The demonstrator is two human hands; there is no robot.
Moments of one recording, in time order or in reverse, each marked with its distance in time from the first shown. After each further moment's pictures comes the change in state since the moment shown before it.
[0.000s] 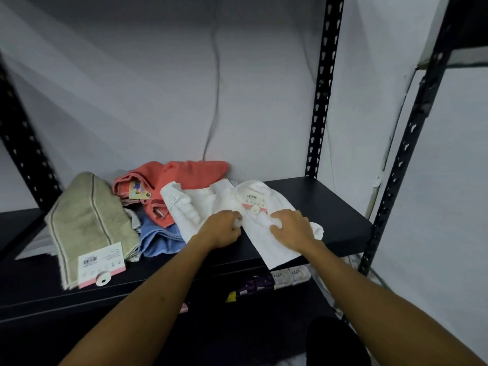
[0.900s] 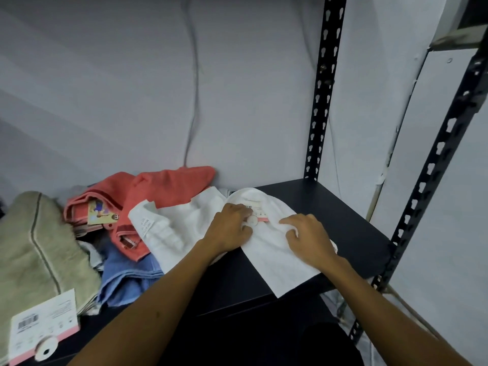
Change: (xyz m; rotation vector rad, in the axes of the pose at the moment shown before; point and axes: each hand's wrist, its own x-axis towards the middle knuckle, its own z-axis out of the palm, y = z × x) left_hand 0.106 -0.008 0.031 -0.061 0.150 0.188; right_hand 0.048 0.051 0.012 0.151 0.214 -0.057
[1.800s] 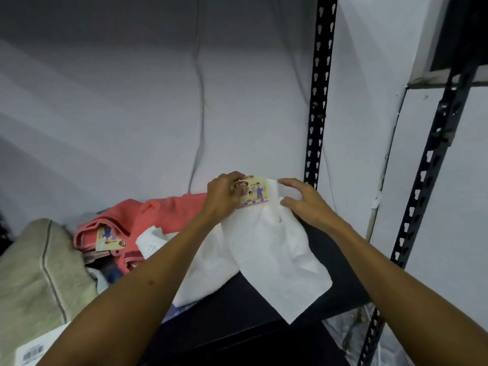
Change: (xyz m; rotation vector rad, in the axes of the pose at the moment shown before) left_hand 0.049 0.024 -0.105 -0.319 0.436 0.031; right_hand 0.070 -0.048 -0.089 0.482 -0.025 -0.015
